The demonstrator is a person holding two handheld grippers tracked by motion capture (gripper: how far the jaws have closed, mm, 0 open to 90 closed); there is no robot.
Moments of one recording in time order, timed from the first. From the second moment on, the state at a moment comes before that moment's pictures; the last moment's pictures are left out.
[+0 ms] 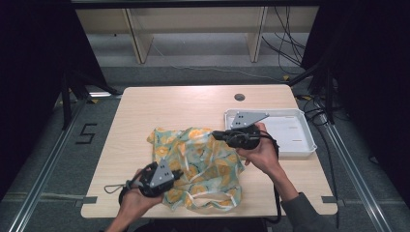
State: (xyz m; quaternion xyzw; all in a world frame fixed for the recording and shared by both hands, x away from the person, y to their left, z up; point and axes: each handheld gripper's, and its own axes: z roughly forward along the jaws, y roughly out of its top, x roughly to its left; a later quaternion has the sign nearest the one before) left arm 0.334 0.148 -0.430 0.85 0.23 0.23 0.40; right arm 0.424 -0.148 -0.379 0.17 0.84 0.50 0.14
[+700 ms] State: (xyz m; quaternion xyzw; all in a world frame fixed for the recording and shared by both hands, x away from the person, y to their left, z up) left arm 0.441 0.164 -0.430 0.81 0.34 0.20 0.43; right arm 0.414 -0.179 -0.398 0.25 0.85 0.40 0.22
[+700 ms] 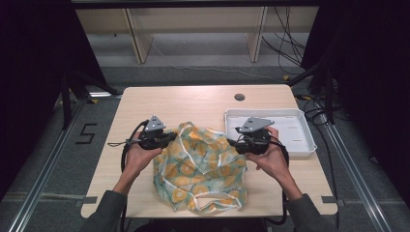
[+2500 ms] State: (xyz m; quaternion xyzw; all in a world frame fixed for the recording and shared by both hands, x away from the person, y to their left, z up) left arm 0.446 0.168 -0.434 0.82 0.34 0.20 0.42; right arm 0.394 -0.137 -0.469 0.21 0.91 0.34 0.13
